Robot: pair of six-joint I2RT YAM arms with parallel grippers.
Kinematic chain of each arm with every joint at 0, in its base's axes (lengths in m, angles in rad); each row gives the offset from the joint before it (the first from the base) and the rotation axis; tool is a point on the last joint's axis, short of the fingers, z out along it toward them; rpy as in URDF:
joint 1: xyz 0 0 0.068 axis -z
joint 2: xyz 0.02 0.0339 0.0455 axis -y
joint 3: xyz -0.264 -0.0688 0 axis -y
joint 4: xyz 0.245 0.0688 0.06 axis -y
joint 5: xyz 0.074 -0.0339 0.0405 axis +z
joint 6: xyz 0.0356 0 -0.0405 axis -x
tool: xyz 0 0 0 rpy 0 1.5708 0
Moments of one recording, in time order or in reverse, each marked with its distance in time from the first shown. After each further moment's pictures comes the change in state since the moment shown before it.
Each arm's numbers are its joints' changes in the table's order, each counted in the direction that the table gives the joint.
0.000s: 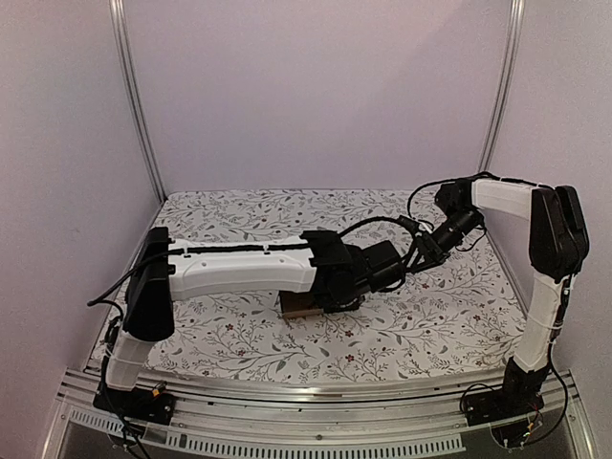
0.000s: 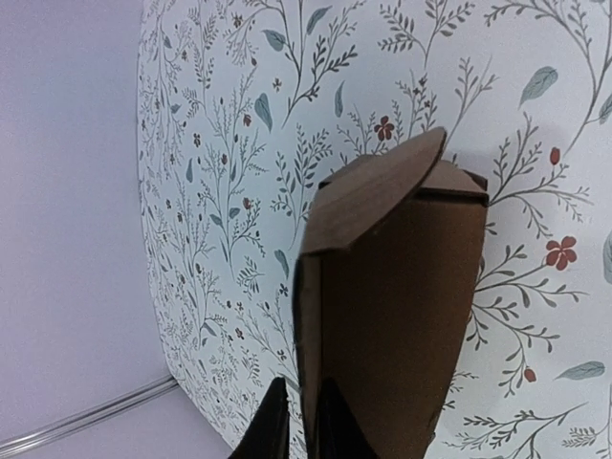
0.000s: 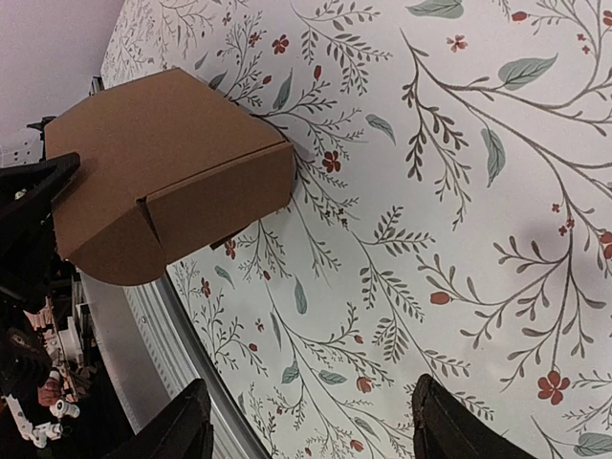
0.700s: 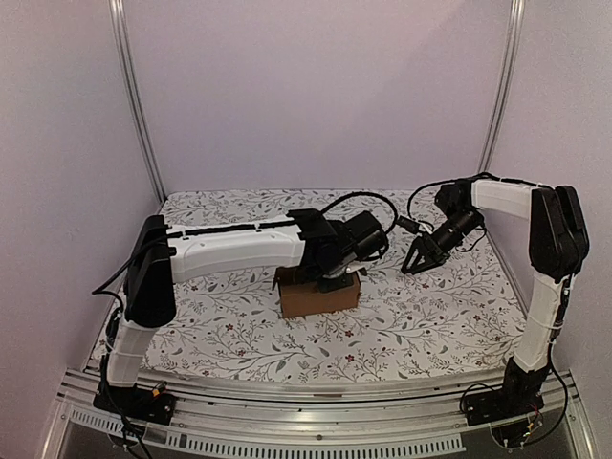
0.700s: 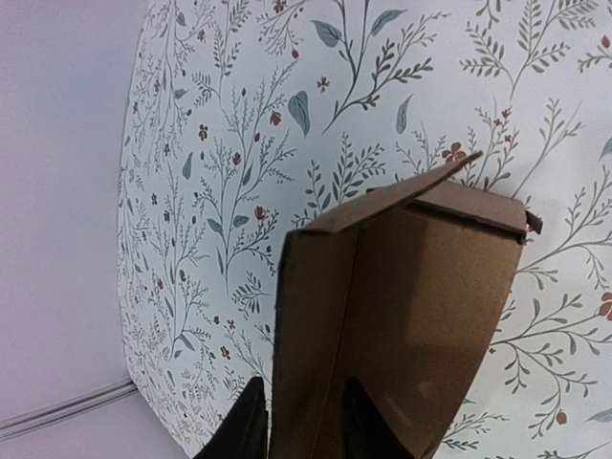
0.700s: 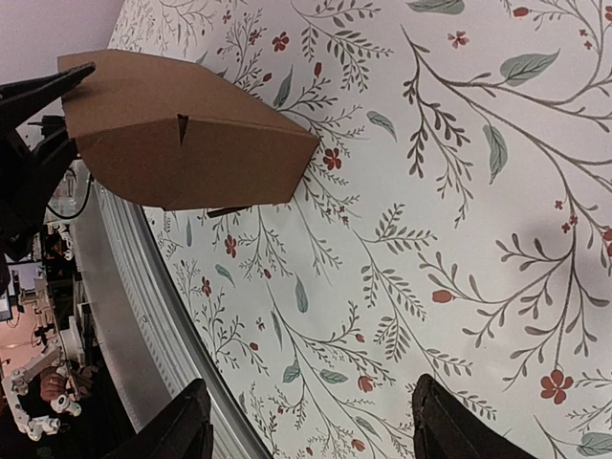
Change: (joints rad) left arm -0.125 0.000 0.000 0.095 -0.108 -0.006; right arm 0.000 0.000 -0.005 -0.001 0.001 0.000
